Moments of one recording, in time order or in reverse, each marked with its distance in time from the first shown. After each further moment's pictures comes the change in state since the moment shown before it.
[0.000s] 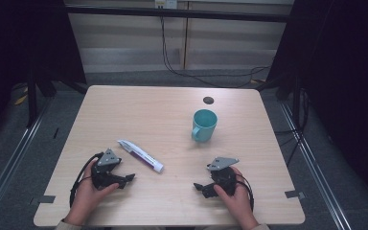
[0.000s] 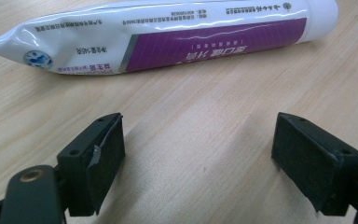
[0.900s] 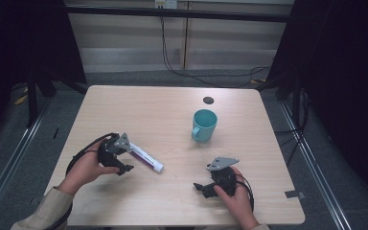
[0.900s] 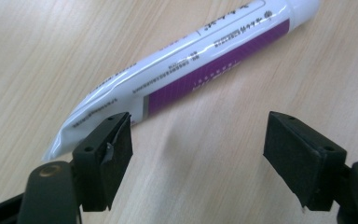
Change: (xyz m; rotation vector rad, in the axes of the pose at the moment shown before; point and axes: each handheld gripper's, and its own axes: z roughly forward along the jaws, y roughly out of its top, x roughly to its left) left arm 0.015 0.083 -0.004 0.318 -0.098 0.342; right arm 0.000 0.000 0.000 0.000 0.000 0.000
